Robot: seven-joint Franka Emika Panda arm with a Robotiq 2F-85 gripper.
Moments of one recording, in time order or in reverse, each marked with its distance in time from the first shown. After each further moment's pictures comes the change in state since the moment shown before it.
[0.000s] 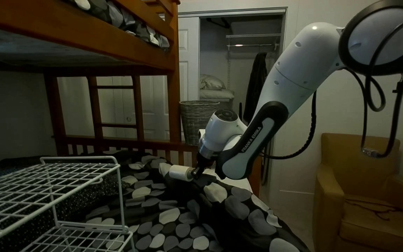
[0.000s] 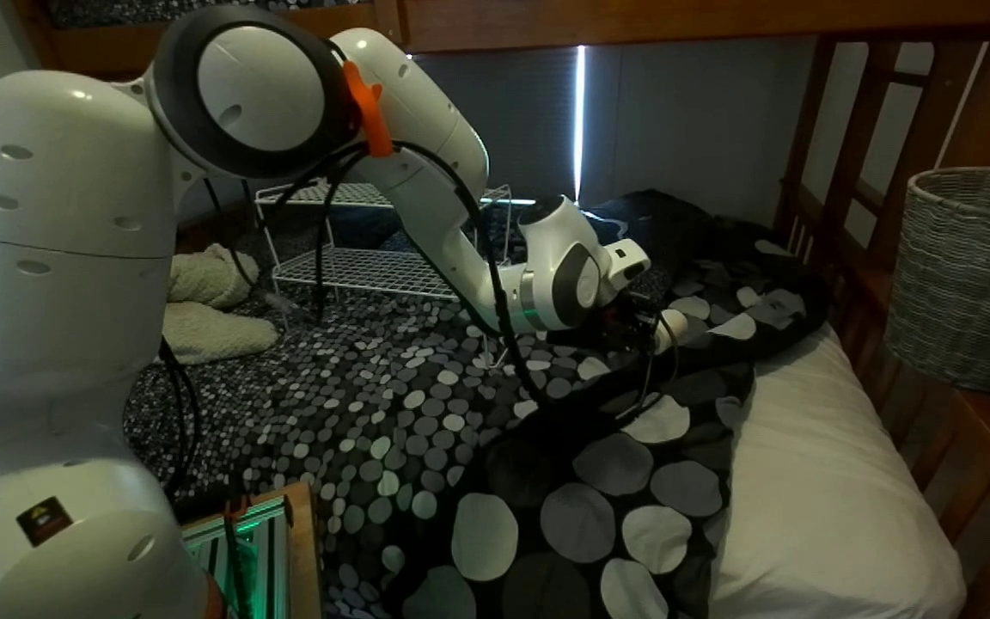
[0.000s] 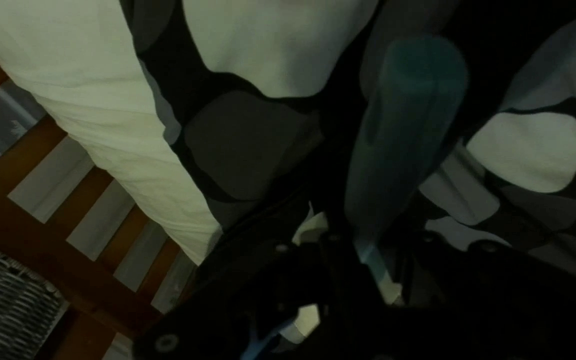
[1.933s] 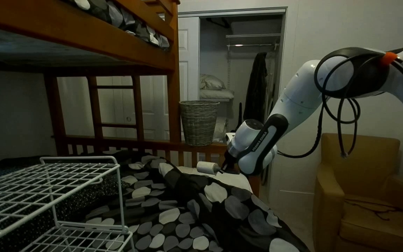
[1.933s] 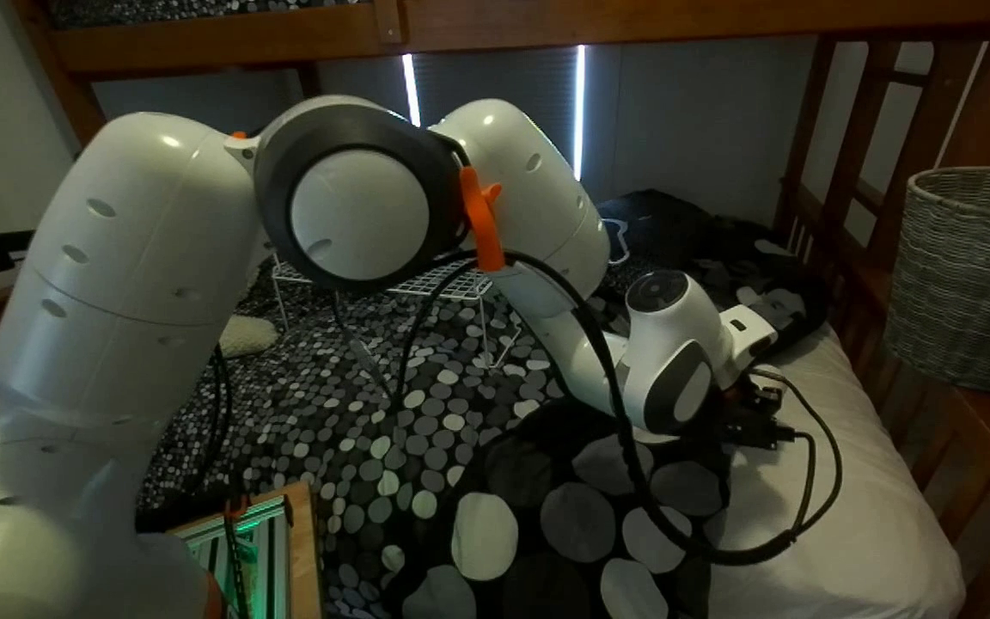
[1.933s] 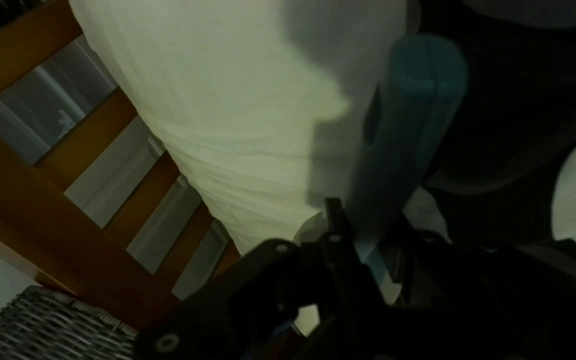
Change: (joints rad) arm -0.550 0.194 0.284 0.160 0.065 0.131 -0.445
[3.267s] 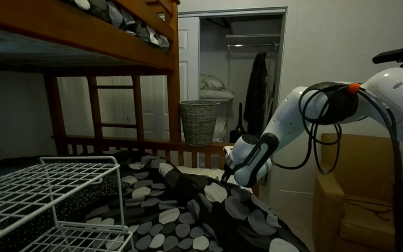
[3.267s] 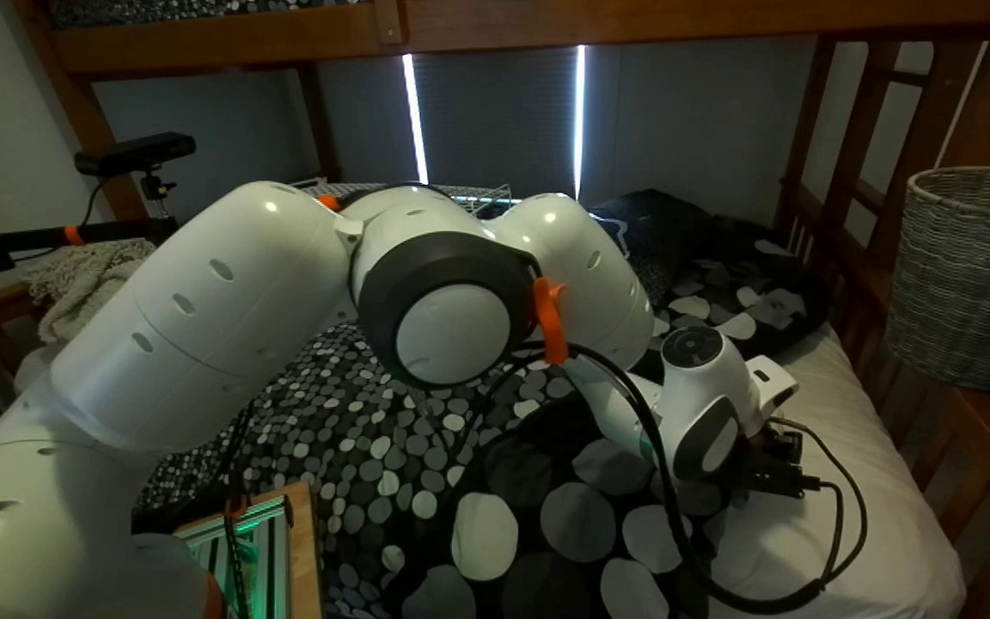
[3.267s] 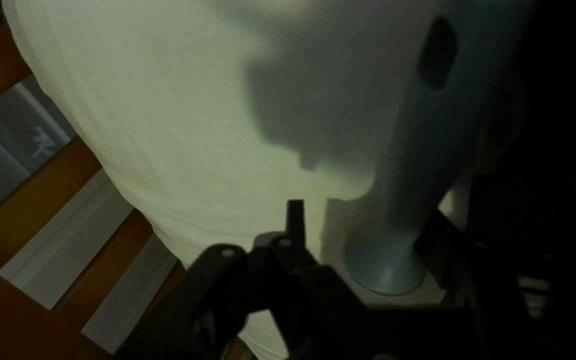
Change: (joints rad) arm -0.068 0.247 0.046 0.236 0.000 -0.036 -0.083
